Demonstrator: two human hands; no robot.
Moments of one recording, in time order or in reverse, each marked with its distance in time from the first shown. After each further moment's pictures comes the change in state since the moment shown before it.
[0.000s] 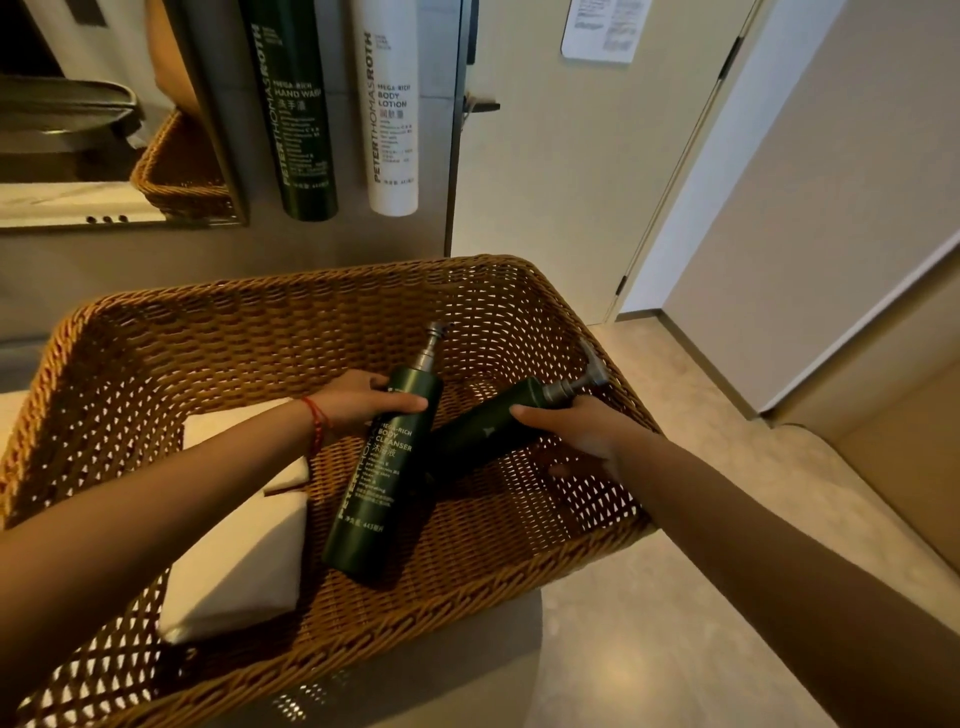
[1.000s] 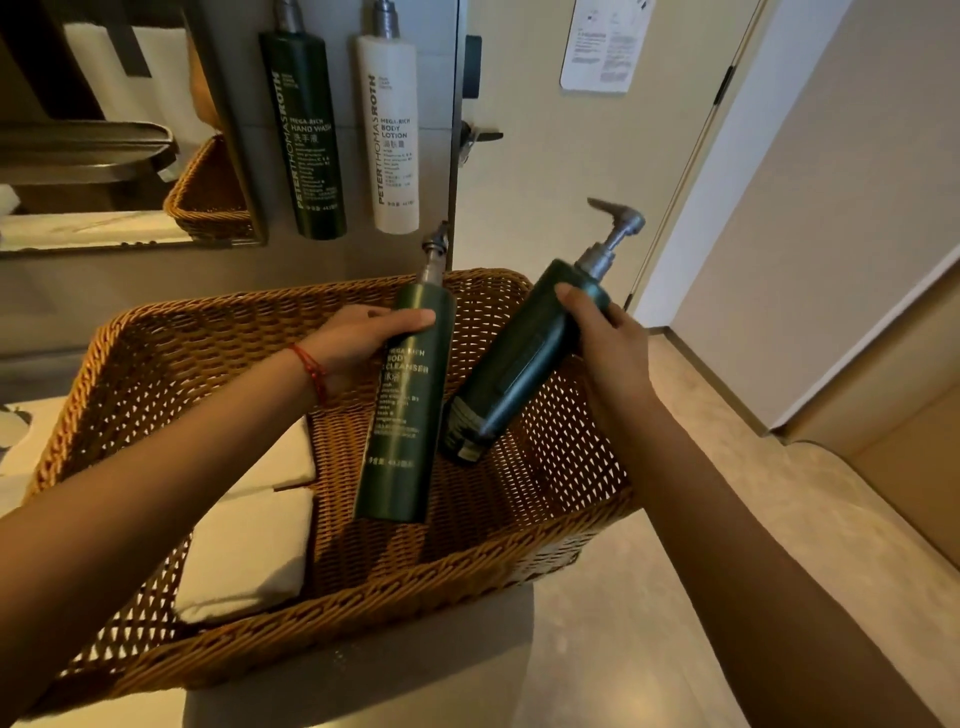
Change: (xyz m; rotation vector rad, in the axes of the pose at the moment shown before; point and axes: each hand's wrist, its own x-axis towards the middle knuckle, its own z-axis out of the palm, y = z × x) left_hand -0.064 0.083 0.006 -0.149 0.079 0.206; right_hand -0.035 -0.040 -0.014 0.469 0.295 -0.607
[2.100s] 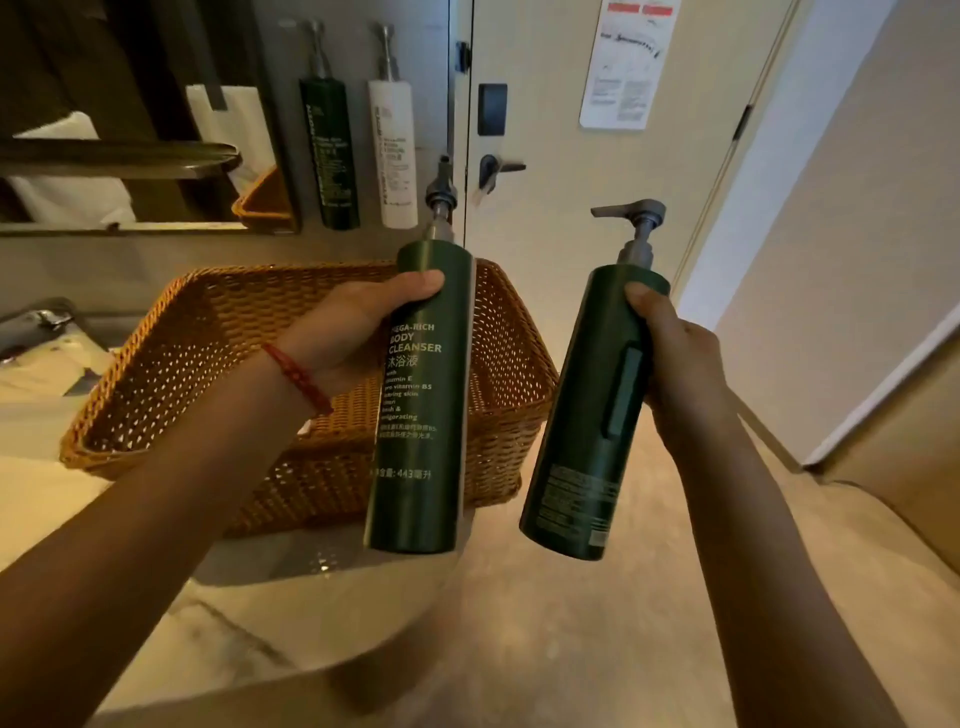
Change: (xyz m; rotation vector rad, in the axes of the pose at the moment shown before) left_hand -0.154 0.045 0.129 -0.220 0.047 0.180; right_hand -0.102 -0.042 -0.133 -0.052 -0.082 -0.120
